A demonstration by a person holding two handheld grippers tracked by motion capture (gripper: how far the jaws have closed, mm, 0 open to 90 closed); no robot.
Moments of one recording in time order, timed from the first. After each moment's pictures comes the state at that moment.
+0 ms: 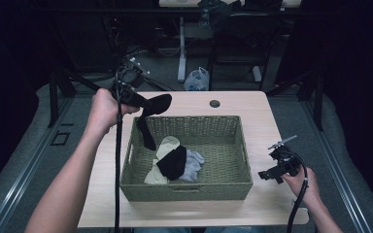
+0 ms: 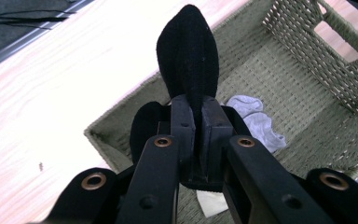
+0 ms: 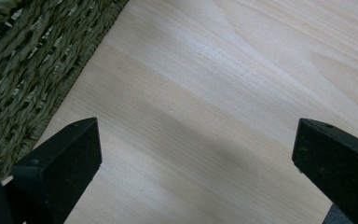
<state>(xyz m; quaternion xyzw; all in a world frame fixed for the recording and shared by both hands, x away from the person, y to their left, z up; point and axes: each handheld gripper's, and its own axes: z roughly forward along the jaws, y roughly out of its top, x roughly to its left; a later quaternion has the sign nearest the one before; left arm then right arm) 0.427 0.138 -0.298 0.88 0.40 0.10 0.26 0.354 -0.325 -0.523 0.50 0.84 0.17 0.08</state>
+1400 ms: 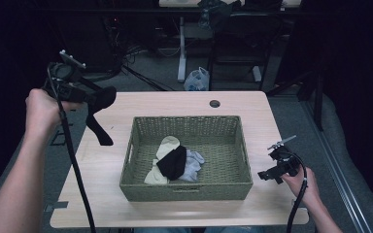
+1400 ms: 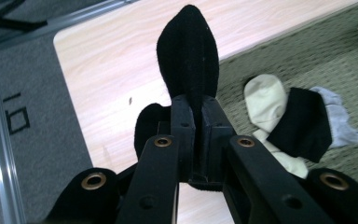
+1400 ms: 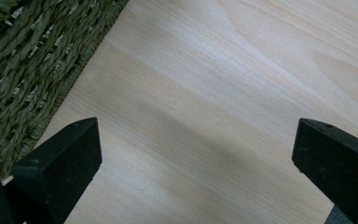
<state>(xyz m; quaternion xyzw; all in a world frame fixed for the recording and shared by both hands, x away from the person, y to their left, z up) 0.412 0.267 -0.289 0.81 0.52 0.14 0.23 0.354 -0.324 -0.523 0.50 0.85 0.16 0.09</state>
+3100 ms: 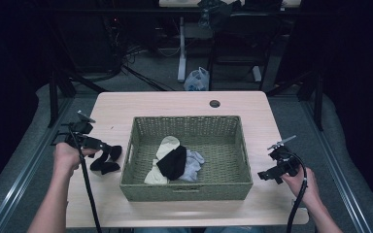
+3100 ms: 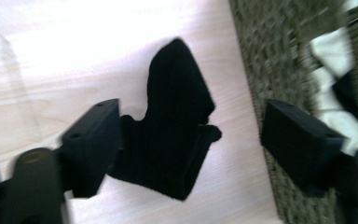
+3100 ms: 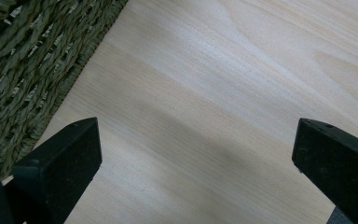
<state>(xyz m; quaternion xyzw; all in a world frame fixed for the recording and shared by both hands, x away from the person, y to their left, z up) 0.415 0.303 -0.467 0.77 0.60 0.01 0.21 0.354 -0.323 -0.525 0.50 0.84 0.17 0.08</state>
